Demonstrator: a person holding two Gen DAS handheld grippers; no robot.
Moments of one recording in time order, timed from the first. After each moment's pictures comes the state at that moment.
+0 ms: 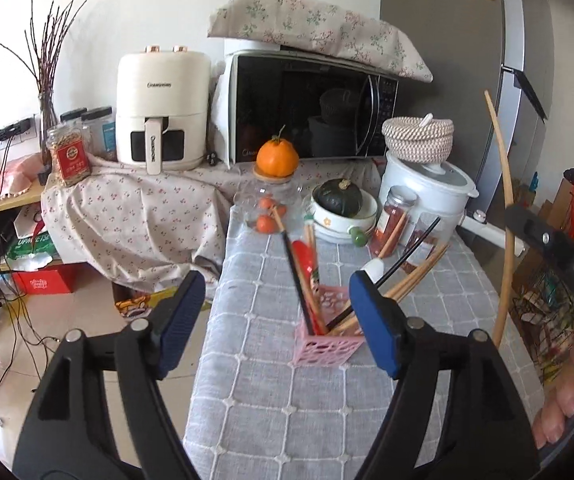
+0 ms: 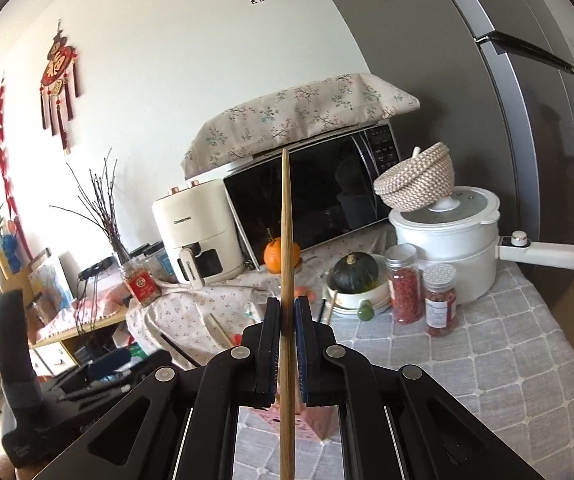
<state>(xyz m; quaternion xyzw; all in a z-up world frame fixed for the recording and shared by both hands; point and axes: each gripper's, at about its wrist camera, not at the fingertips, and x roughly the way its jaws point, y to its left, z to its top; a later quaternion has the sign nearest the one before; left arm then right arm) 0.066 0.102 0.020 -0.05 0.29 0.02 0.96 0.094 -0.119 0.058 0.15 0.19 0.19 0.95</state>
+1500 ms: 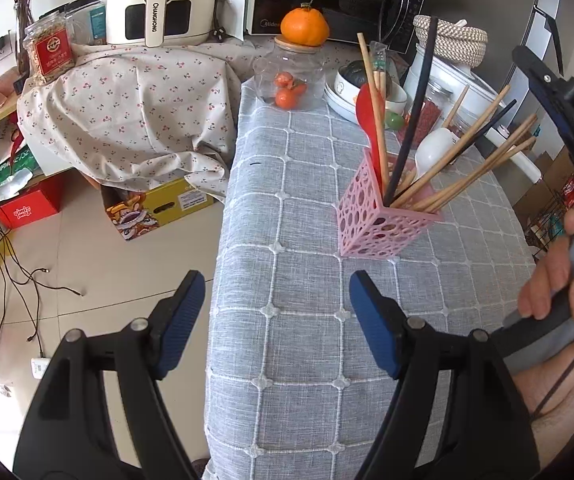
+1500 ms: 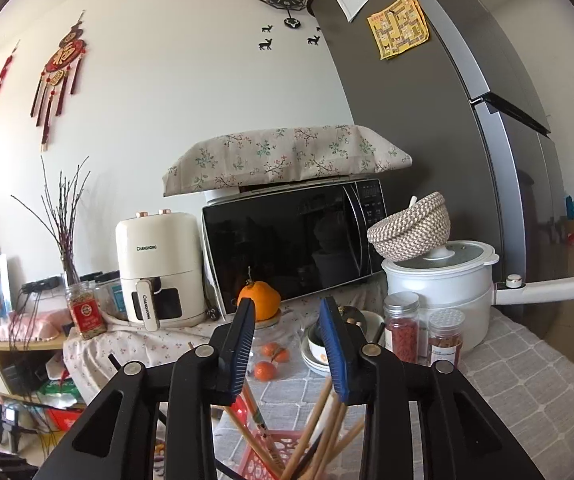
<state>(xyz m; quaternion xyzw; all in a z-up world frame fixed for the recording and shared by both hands) 0.081 0.149 -0.060 -0.07 0.45 -0.02 0.89 0.112 -0.043 0.014 0.09 0.06 0.08 0.99</state>
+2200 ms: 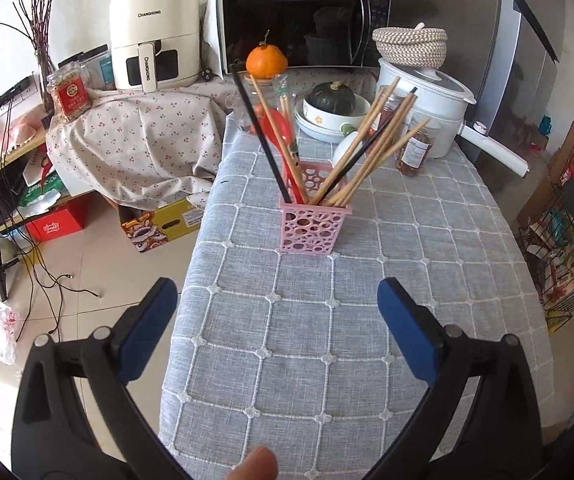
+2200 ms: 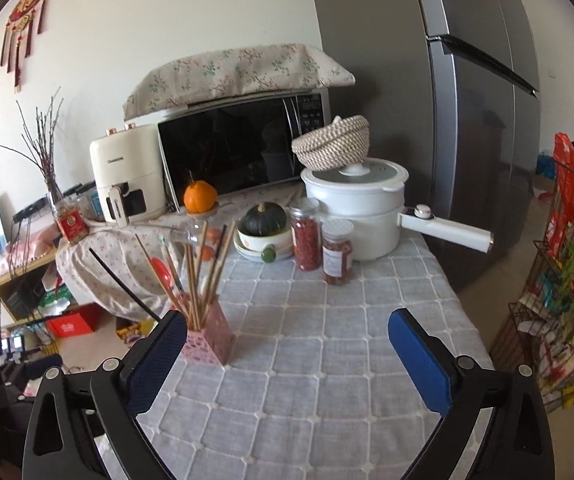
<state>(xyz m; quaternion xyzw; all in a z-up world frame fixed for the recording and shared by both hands) 0.022 0.048 -0.016 -0.02 0.40 0.03 0.92 0.033 -0.172 0.043 0.04 0.29 0.05 0.96</state>
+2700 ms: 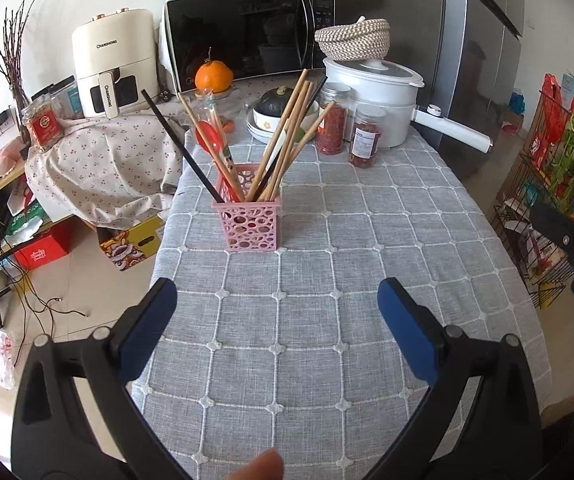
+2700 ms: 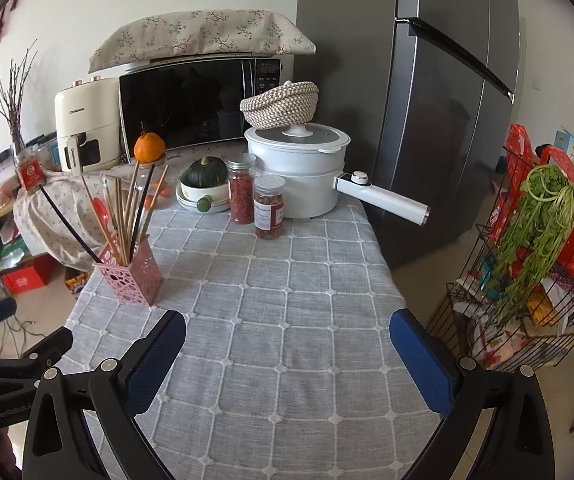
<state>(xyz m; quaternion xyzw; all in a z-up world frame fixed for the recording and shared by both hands) 0.005 -0.002 -0.016 0.01 0.38 -0.01 0.92 0.007 -0.216 0.029 -0.03 0.33 -0.01 0.94</state>
